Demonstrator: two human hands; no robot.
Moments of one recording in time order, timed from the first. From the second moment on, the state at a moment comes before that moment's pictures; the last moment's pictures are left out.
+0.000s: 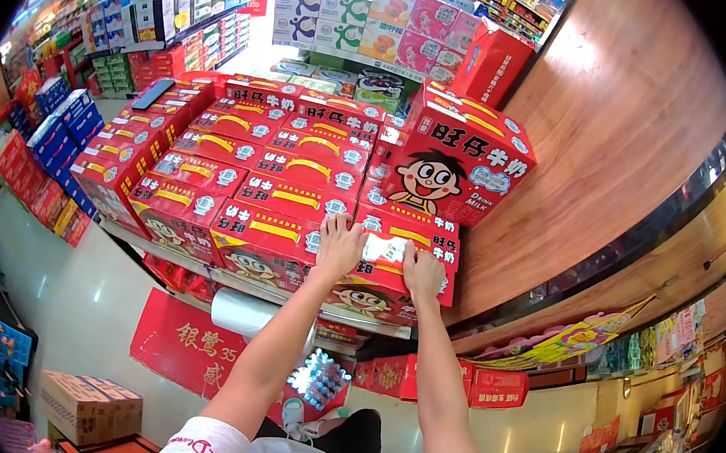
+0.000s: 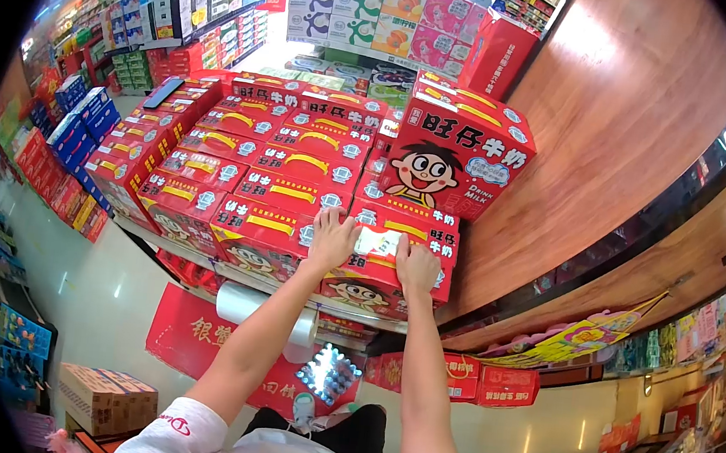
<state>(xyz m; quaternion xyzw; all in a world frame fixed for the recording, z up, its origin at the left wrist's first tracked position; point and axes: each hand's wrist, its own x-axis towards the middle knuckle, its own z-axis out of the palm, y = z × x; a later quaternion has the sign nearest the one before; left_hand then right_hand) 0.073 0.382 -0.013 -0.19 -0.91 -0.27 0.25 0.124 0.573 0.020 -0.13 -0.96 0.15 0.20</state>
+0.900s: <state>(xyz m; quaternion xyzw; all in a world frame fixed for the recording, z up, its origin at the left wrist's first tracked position) 0.083 0.371 0.009 -0.23 -0.93 -0.25 0.16 0.120 0.586 0.004 -0.09 -0.94 0.23 0.24</state>
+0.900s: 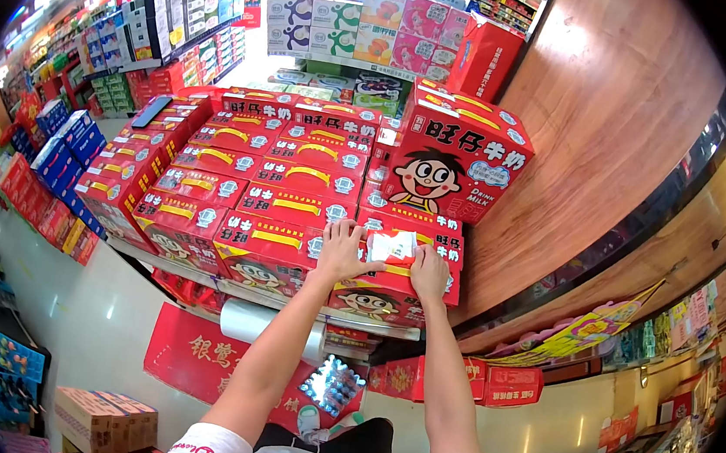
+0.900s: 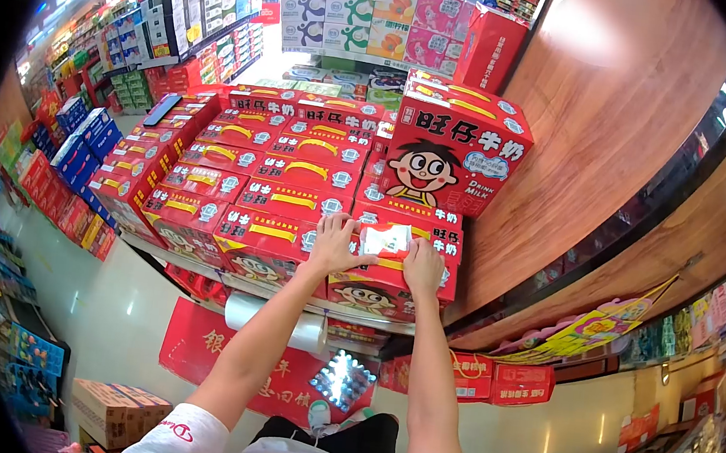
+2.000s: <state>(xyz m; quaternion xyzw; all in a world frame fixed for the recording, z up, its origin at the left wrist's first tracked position) 0.079 0.375 0.004 -0.20 -0.89 -0.36 0.19 0.125 0.589 0.011 -0.12 -0.91 0.32 0.24</state>
